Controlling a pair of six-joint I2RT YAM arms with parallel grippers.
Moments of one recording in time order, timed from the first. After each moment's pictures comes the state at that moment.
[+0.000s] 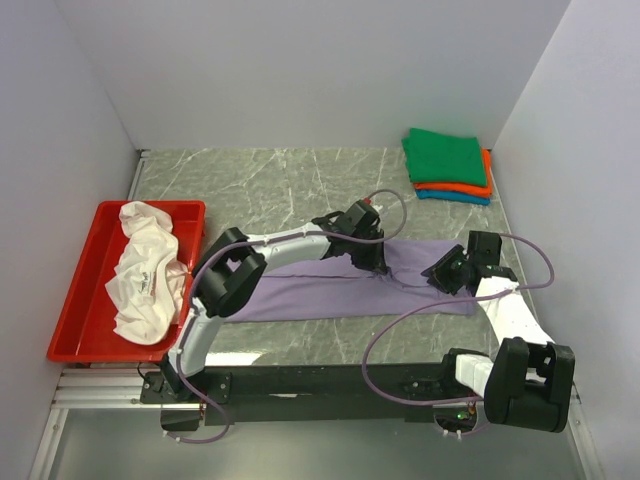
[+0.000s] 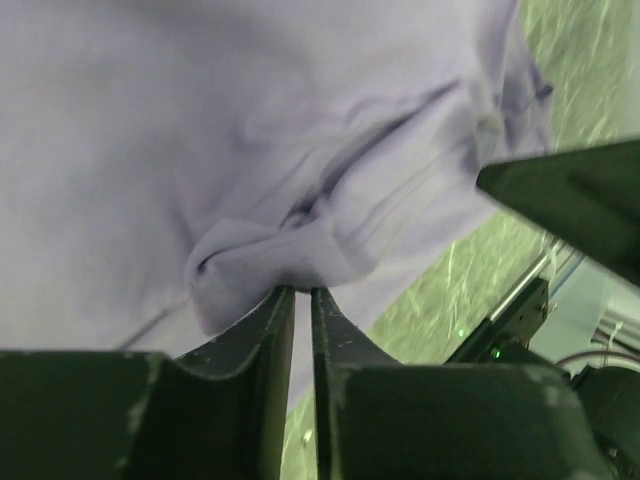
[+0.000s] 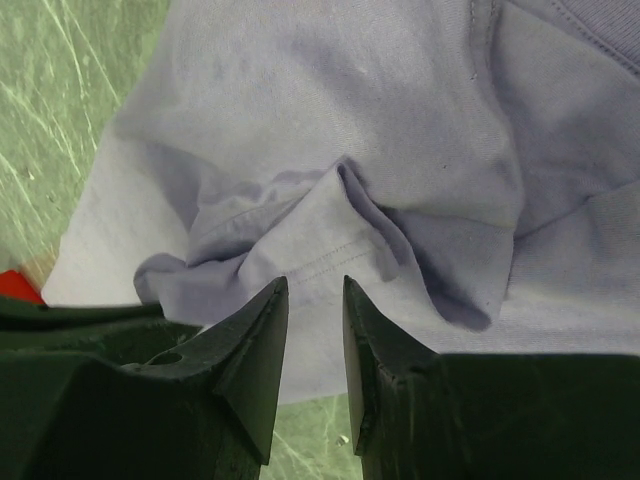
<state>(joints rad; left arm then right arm) -0.90 2.14 1.60 -0.28 0.28 -0.72 -0.17 1.11 0.56 -0.43 -0.26 0.75</state>
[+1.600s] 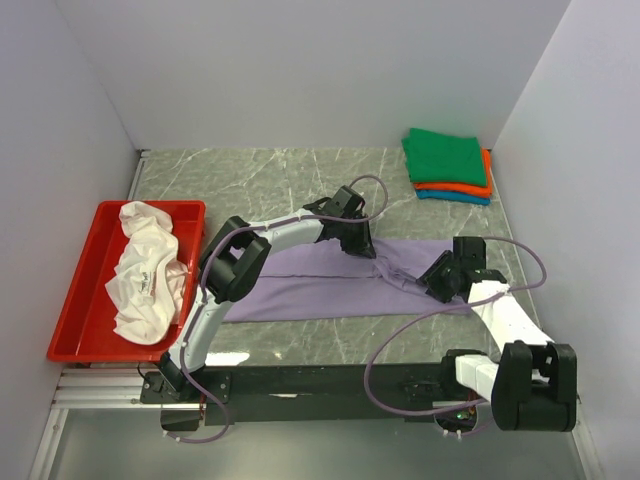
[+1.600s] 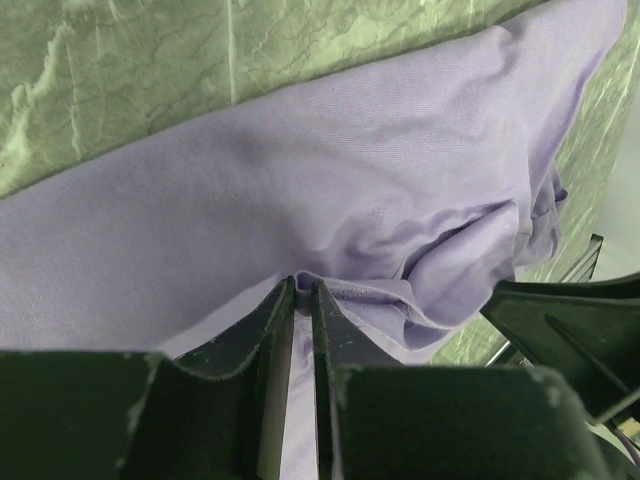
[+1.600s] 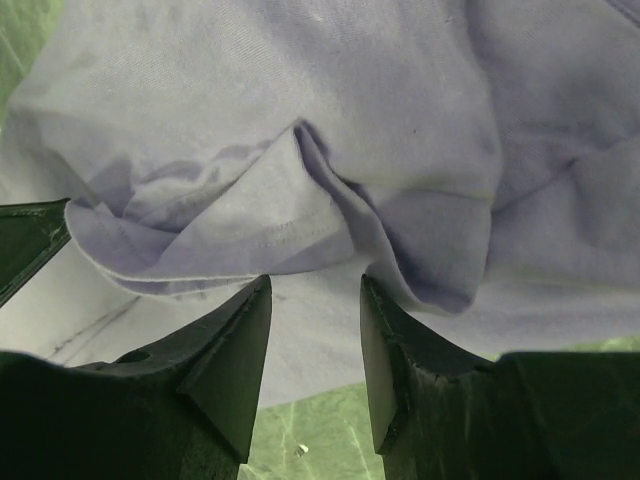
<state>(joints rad) -0.78 2.28 1.72 -0.30 0.34 -0.78 -0.05 1.09 0.52 -0.45 -0.11 0.76</state>
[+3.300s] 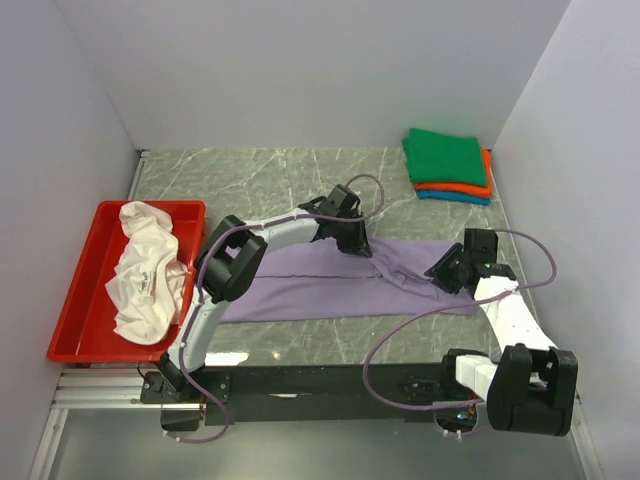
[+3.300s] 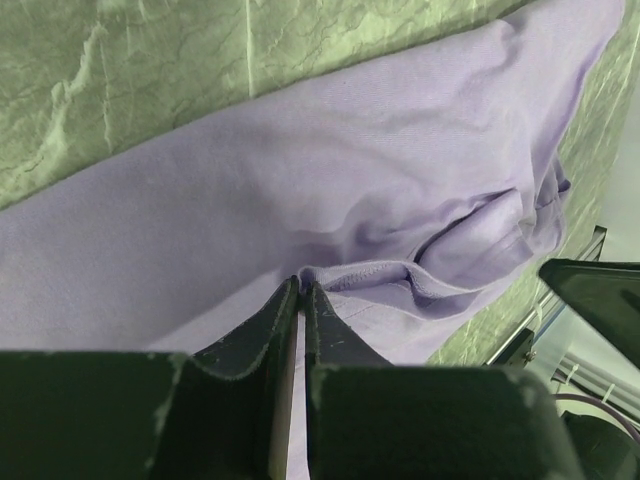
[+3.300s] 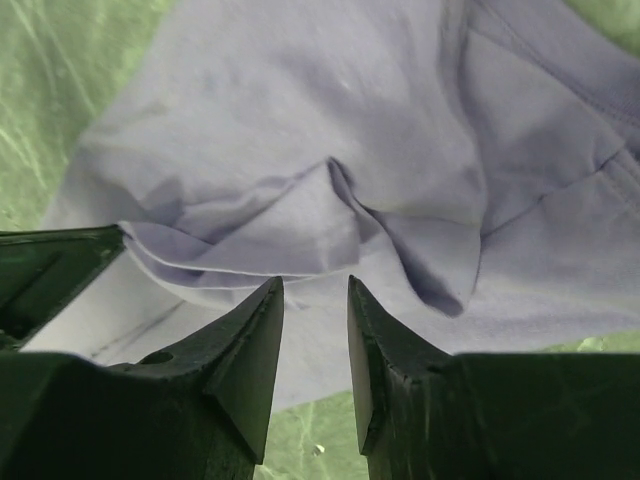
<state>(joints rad) -0.76 2.25 1.68 -0.28 0.36 -0.75 -0.12 1.08 0.60 -0.49 -0.13 0.72</state>
